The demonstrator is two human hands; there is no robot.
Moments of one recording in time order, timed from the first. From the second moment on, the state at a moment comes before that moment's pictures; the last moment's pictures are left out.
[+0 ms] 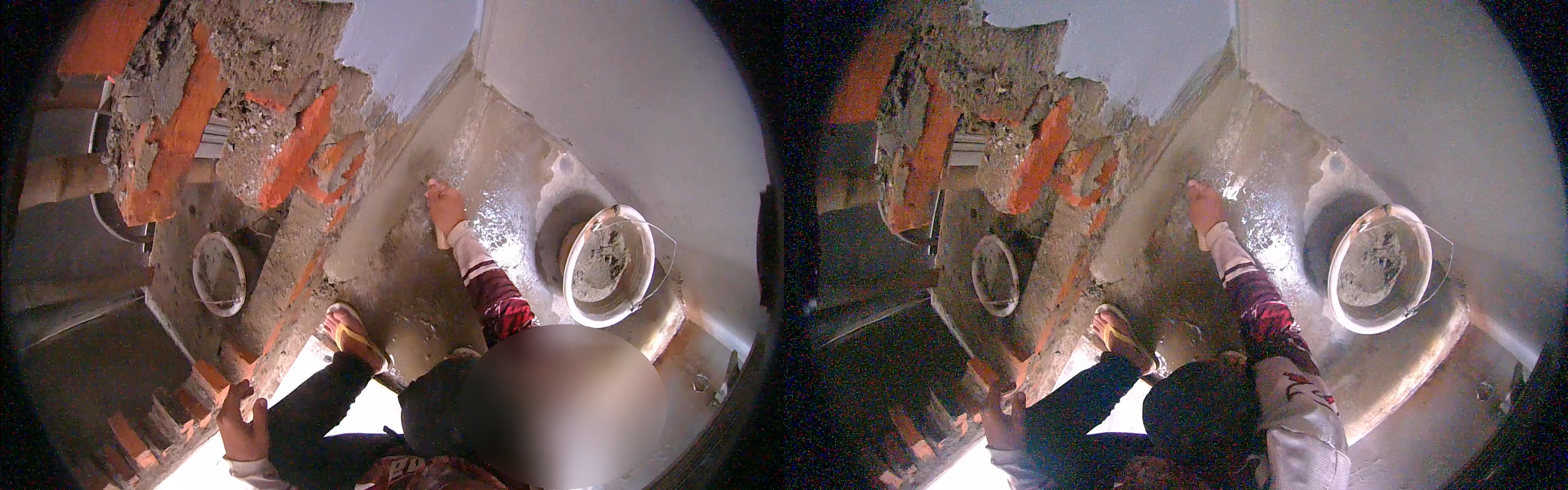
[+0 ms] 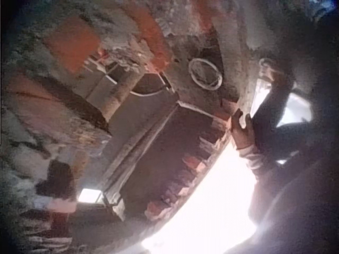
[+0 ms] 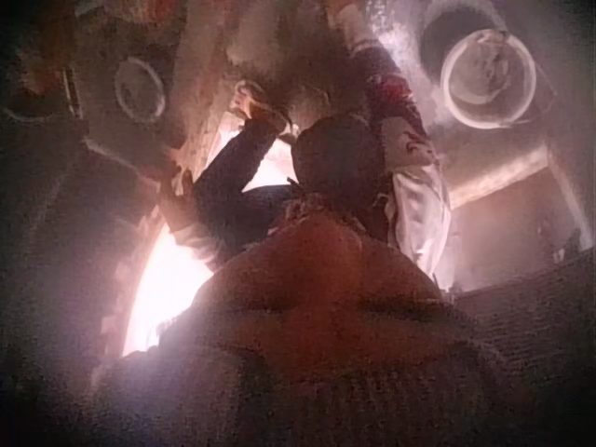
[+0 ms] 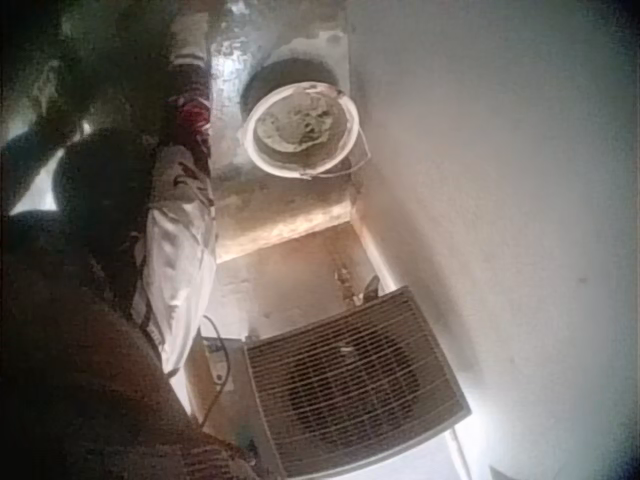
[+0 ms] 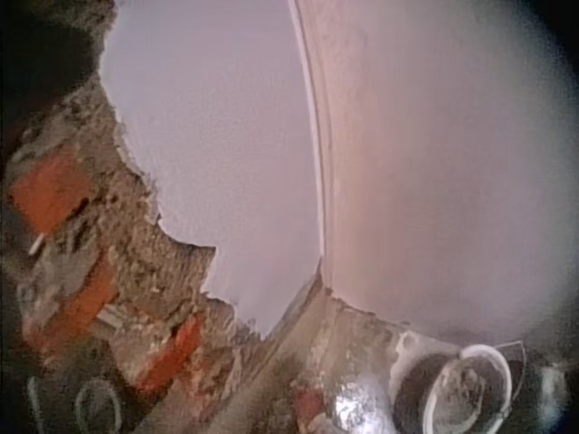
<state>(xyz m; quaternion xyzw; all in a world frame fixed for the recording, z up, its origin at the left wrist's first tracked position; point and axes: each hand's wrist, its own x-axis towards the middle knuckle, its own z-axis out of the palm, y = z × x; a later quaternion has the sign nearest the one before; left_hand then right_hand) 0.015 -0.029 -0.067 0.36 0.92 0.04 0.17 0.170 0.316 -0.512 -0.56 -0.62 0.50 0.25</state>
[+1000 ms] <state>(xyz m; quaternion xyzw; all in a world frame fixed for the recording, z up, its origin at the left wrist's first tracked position) 0.022 -0.026 -0.065 0.35 0.92 0.03 0.14 0.148 0.181 -0.496 -0.47 -0.70 0.52 0.15</state>
